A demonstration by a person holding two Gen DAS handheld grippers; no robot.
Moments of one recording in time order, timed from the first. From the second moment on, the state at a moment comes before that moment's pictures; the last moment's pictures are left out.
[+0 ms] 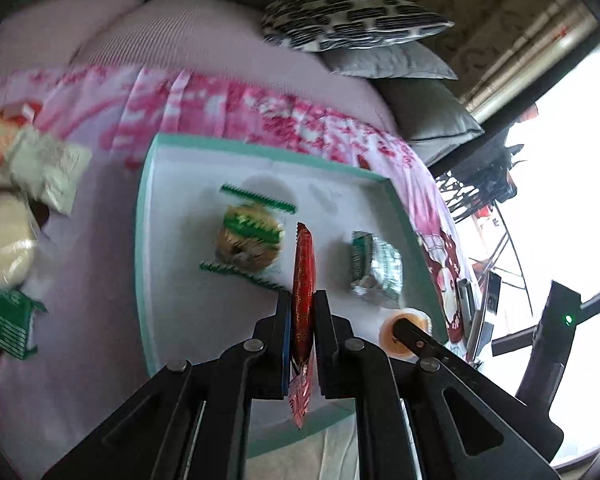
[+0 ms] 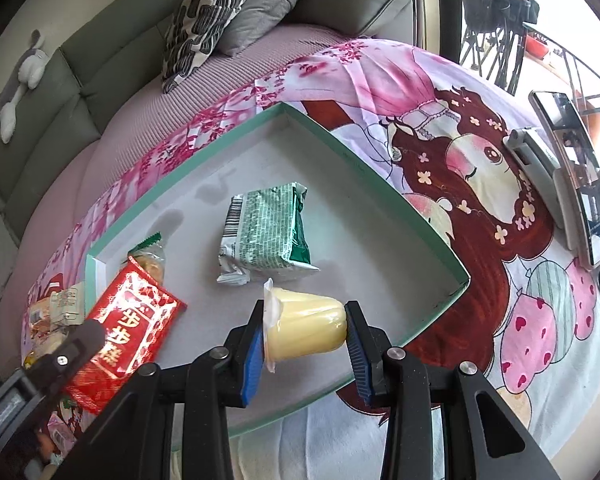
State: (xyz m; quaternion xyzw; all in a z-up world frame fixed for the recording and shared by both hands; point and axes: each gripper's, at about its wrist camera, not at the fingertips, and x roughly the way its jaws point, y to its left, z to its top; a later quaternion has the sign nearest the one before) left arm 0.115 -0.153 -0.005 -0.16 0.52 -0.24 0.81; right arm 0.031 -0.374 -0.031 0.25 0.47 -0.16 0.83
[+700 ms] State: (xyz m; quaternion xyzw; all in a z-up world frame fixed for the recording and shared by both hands) left arm 0.106 -0.150 0.000 0.01 0.50 -0.10 0.86; right arm 0.036 -0.367 -0.027 0.23 0.47 -0.16 0.84
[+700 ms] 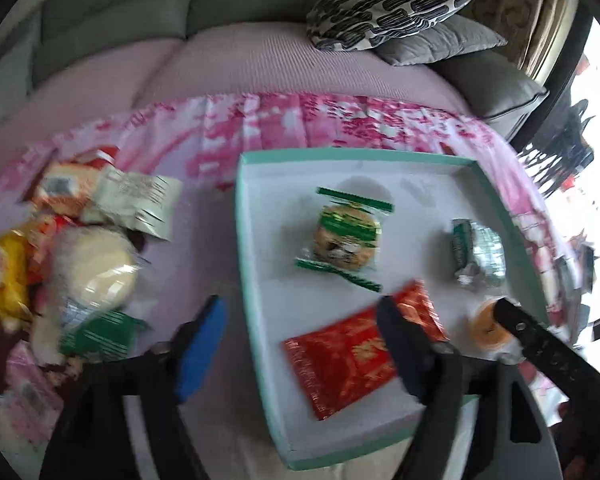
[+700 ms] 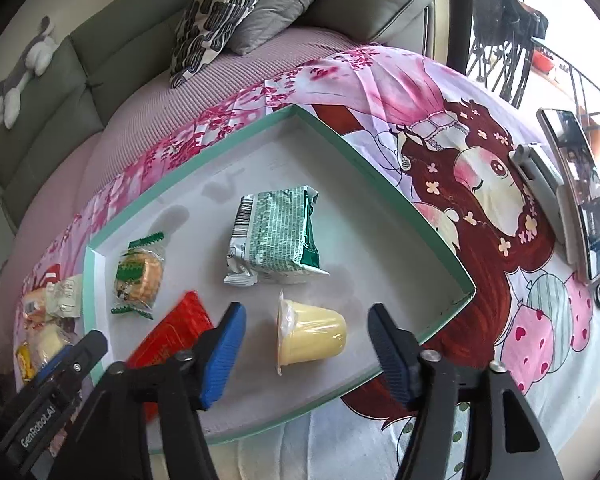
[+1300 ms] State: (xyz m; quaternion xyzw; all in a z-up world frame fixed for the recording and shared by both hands) left arm 0.102 -0.127 0.007 0.02 0.48 -0.04 0.88; right arm 0.039 -0.355 -0.019 0.21 0.45 -0.15 0.85
